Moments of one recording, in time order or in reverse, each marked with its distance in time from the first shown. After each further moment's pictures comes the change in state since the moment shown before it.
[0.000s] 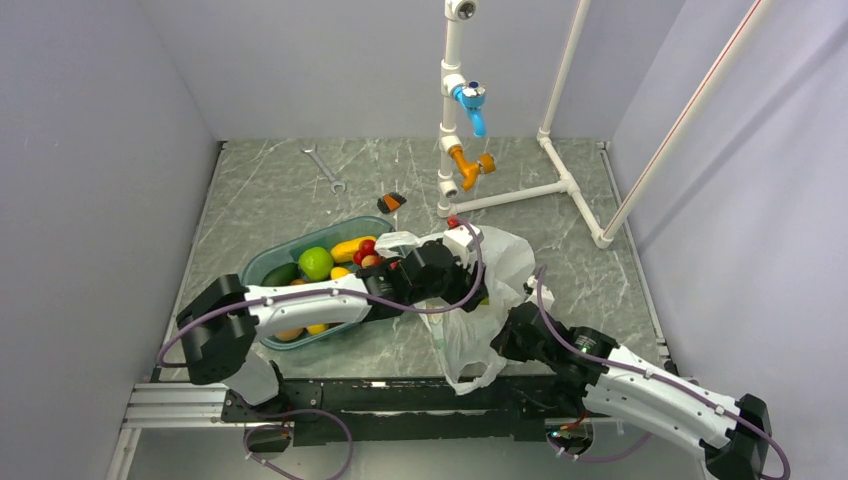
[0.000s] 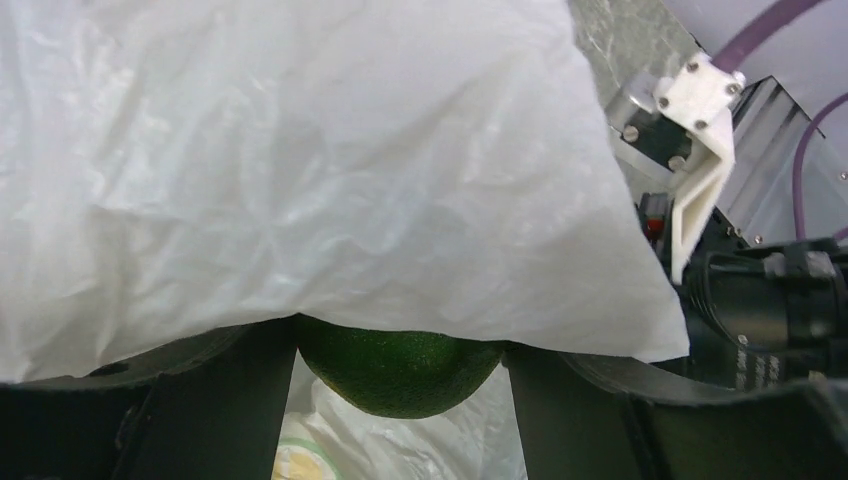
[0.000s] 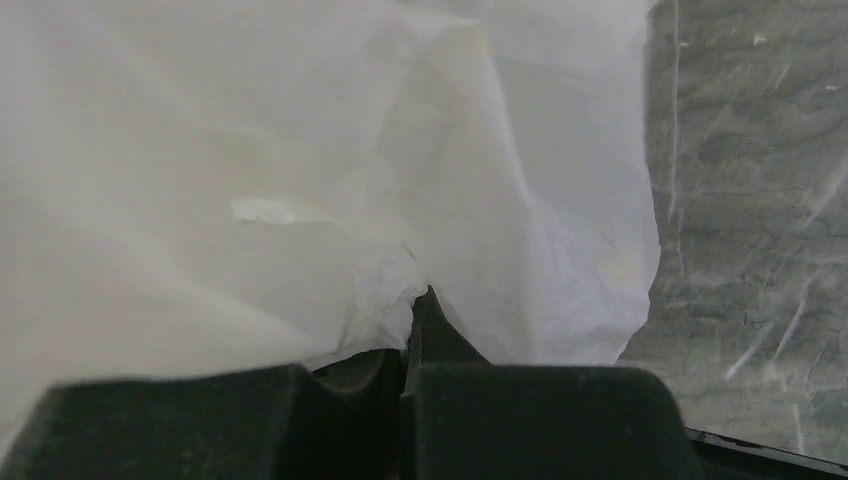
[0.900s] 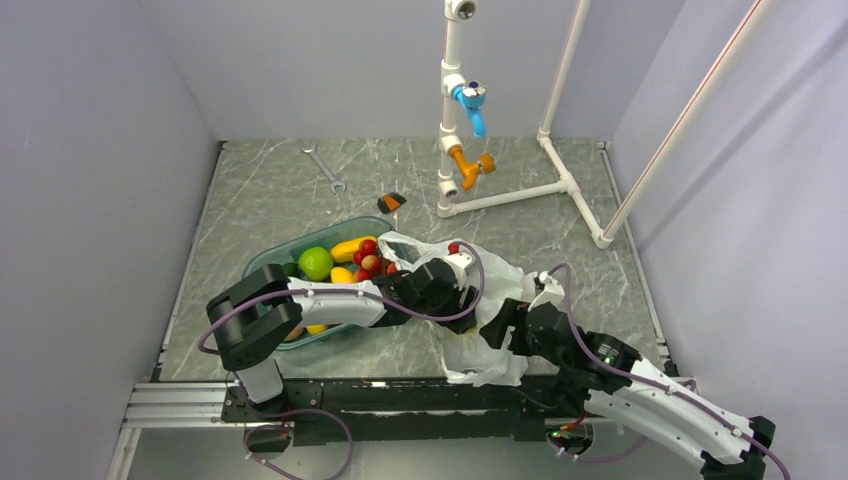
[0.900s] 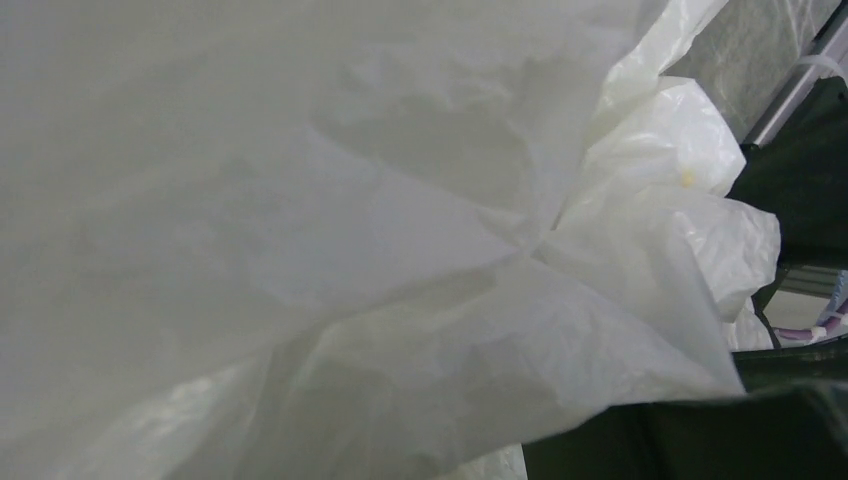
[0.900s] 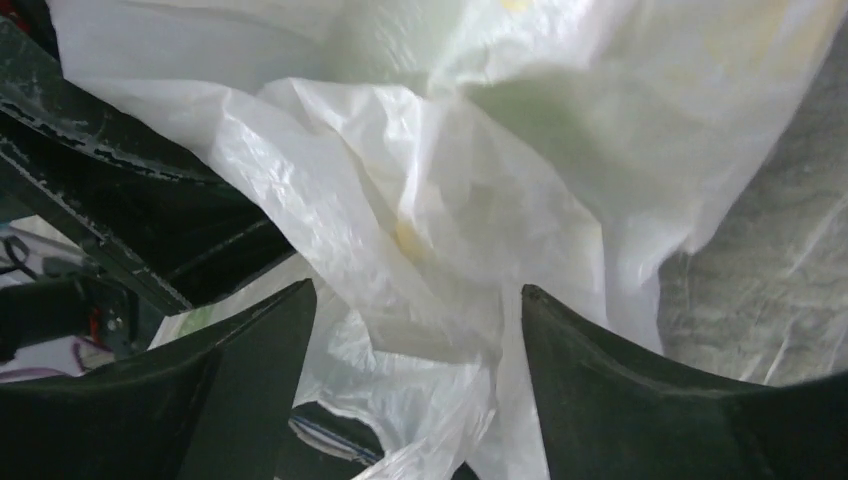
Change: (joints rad) left arm 0.019 0.133 -0.098 0.008 0.143 -0.064; right arm 0.000 -0.192 0.041 -0.053 0.041 -0.073
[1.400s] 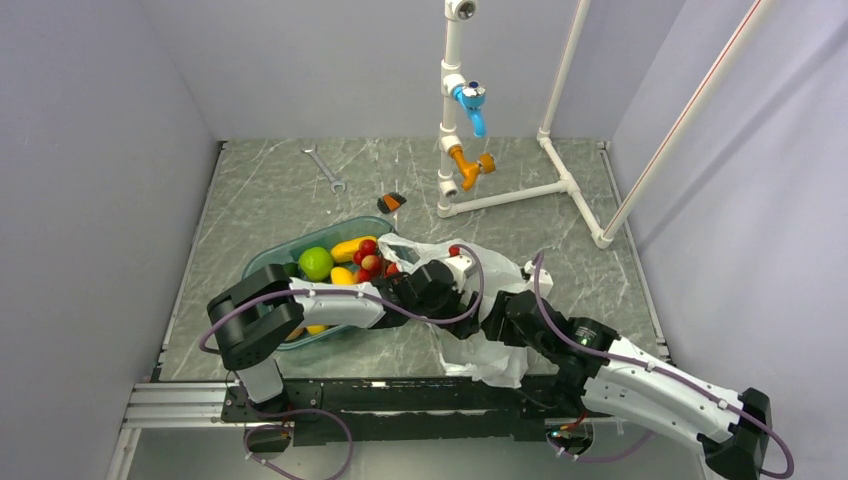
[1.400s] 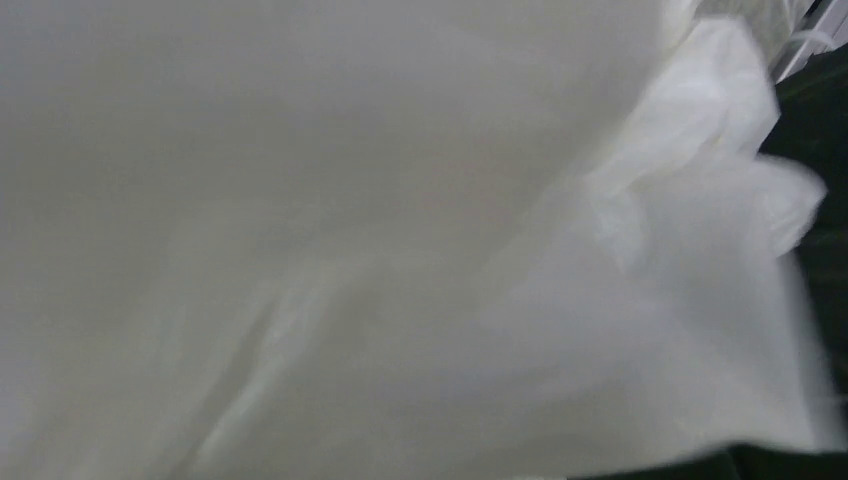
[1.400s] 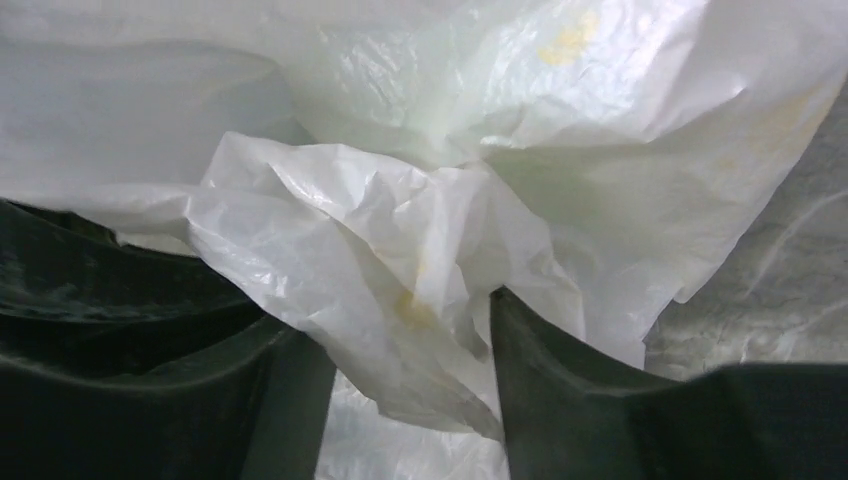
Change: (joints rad) left arm 0.001 0.000 -0.025 0.039 0.042 0.016; right arm 0.000 0.255 0.073 0.073 0.059 -0.052
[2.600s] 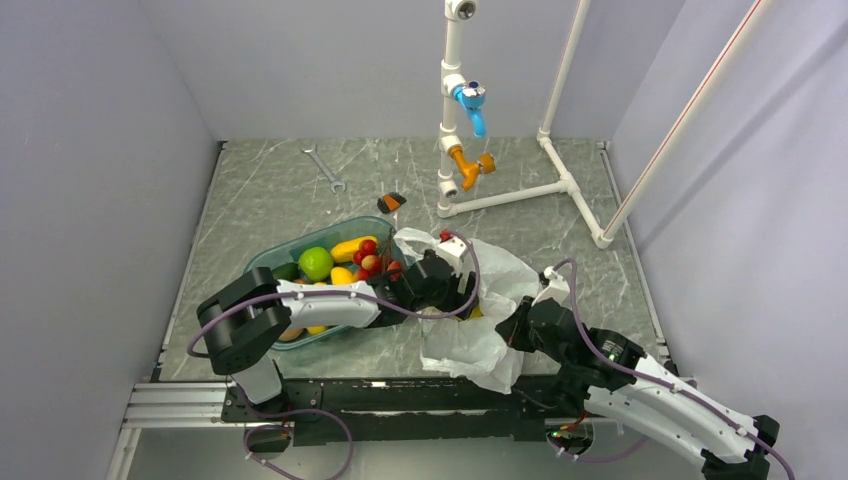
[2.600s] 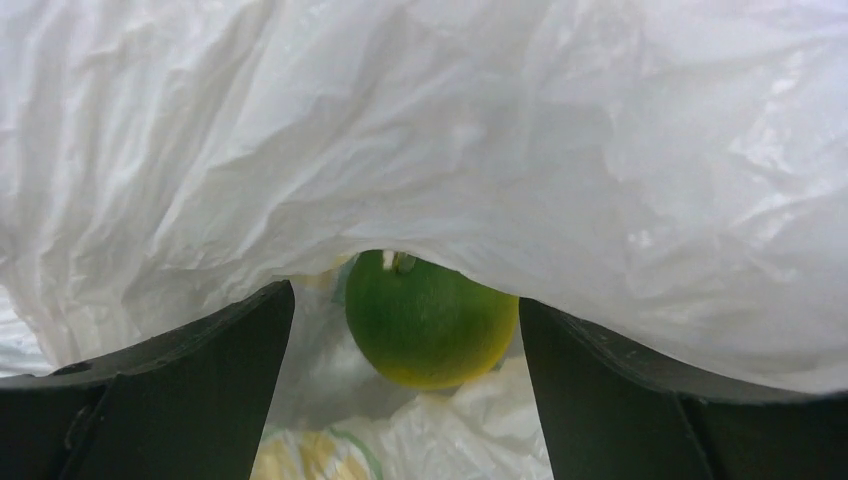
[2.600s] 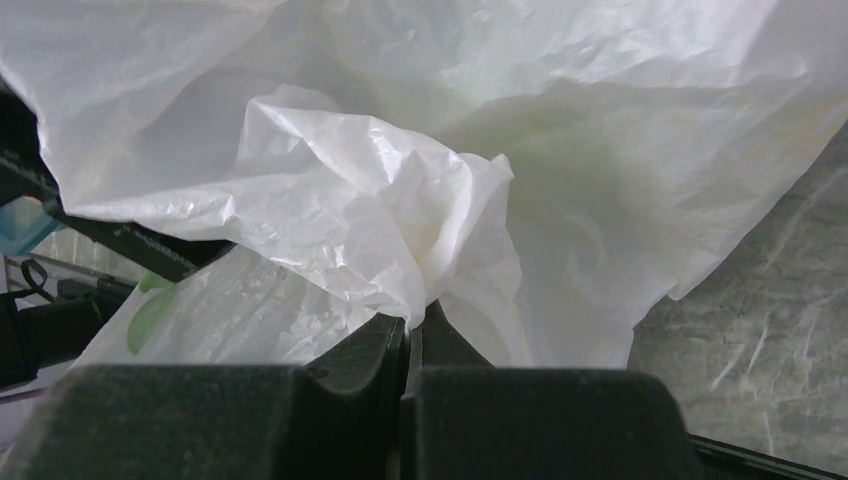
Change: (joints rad) left arm 0.000 -0.068 -0.021 0.069 -0.243 0.014; right arm 0.000 -0.219 -0.003 -0.099 -0.019 0.058
